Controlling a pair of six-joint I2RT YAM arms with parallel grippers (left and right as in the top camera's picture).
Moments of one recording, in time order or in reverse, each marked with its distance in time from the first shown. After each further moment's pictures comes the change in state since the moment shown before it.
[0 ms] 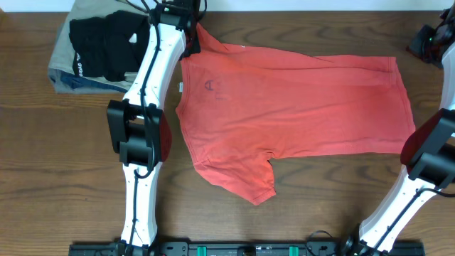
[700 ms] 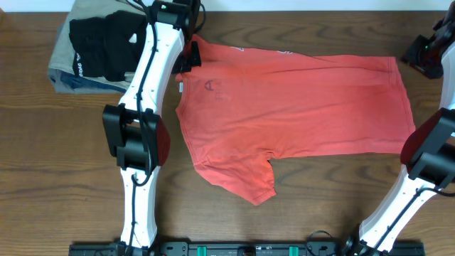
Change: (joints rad) left arm -0.014 -0.065 0.000 -0.260 0.135 -0.003; right arm 0.000 0.004 0.000 -0.158 -0.005 -0.005
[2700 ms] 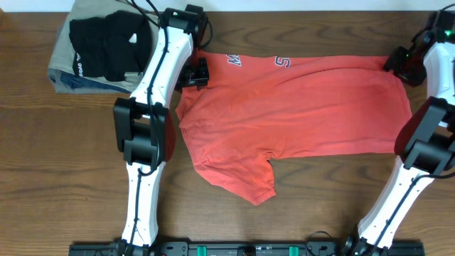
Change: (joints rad) left arm -0.014 0.094 -0.032 -0.077 0.127 -0.011; right arm 0.043 0.137 -0.005 0.031 -0.033 0.008
